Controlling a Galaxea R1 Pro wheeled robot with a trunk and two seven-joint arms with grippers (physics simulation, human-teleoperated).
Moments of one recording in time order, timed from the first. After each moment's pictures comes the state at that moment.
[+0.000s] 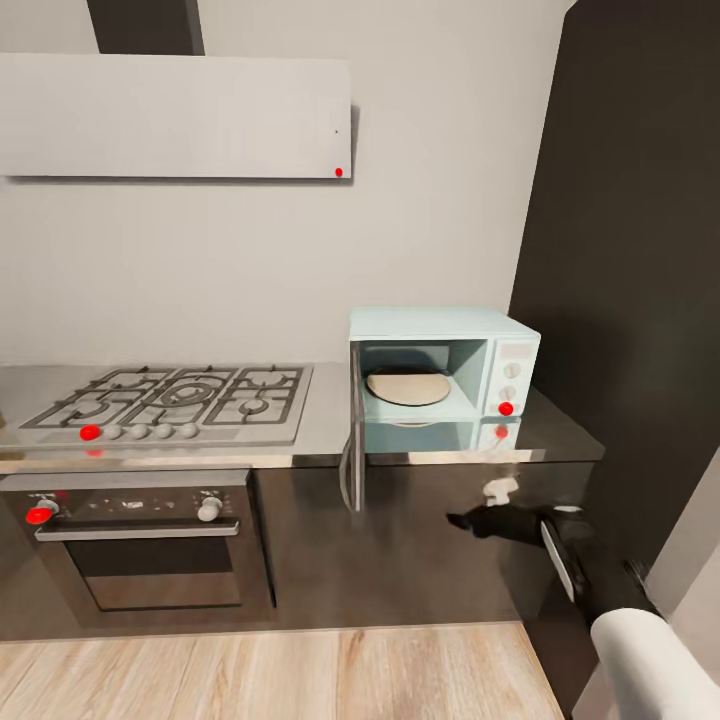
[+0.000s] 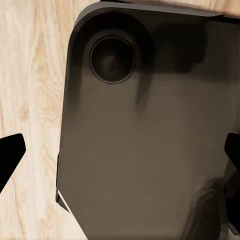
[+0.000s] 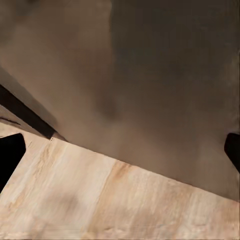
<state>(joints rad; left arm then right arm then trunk) 0.00 -0.03 -0.01 -0.03 0.16 -0.04 0.07 -0.66 -0.13 -0.15 -0.83 0.21 0.51 0.76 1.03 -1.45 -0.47</state>
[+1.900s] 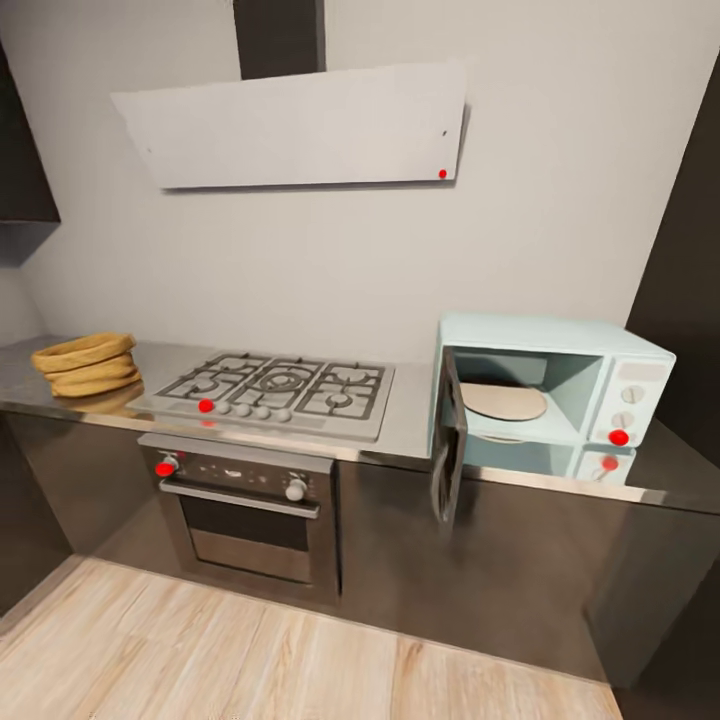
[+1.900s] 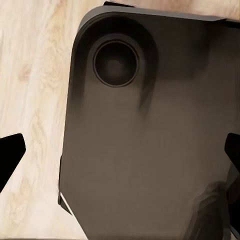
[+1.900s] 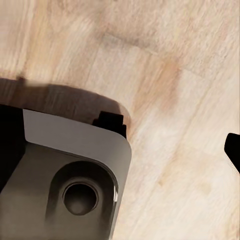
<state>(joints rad) 0.00 -0.03 -0.01 -0.03 0.16 -0.04 0.08 -0.24 -0.10 -0.15 0.03 0.35 -0.05 0.14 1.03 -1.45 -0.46</state>
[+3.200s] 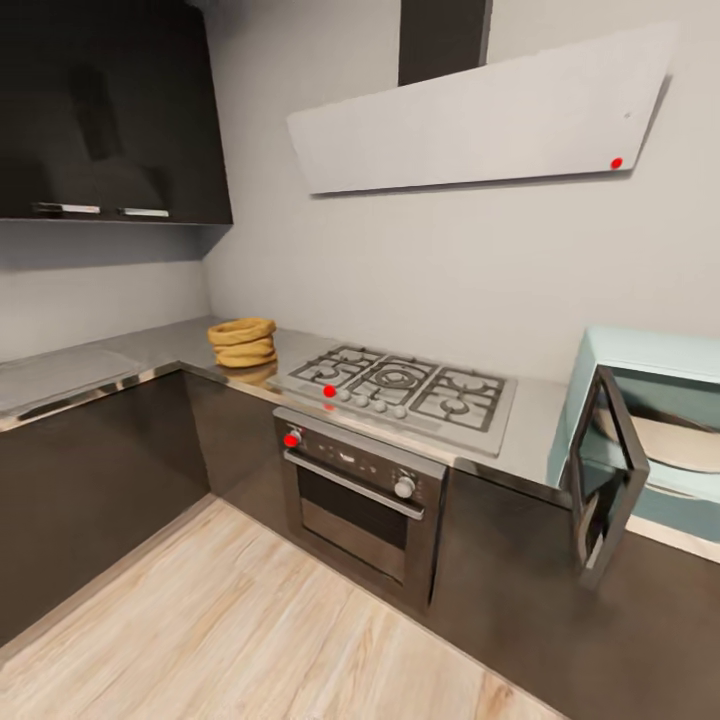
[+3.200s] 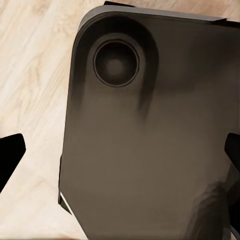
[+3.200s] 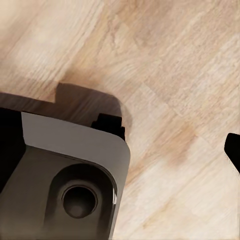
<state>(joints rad) 0.00 -0.03 -0.01 -0.03 0.17 -0.04 0.08 -0.24 -0.09 -0.15 0.03 0.35 -0.06 0.13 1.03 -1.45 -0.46</state>
